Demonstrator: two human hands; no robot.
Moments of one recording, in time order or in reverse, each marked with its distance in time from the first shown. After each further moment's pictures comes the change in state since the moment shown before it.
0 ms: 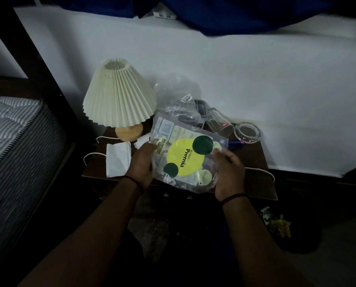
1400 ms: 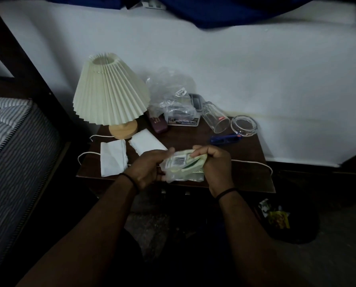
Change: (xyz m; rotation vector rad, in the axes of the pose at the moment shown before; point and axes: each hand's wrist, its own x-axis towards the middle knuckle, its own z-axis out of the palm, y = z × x) left_hand -0.008 -0.005 0.010 0.424 -0.183 -0.219; right_hand -0.009 0.003 0.004 -0.356 -0.309 -0.256
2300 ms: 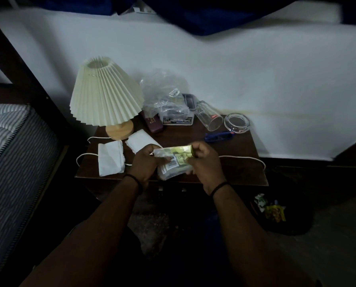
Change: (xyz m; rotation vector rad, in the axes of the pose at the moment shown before) left_hand -0.001 -0.013 0.009 0.267 0.309 0.288; right_hand -0.006 0.000 -0.003 -0.113 -0.116 0.103
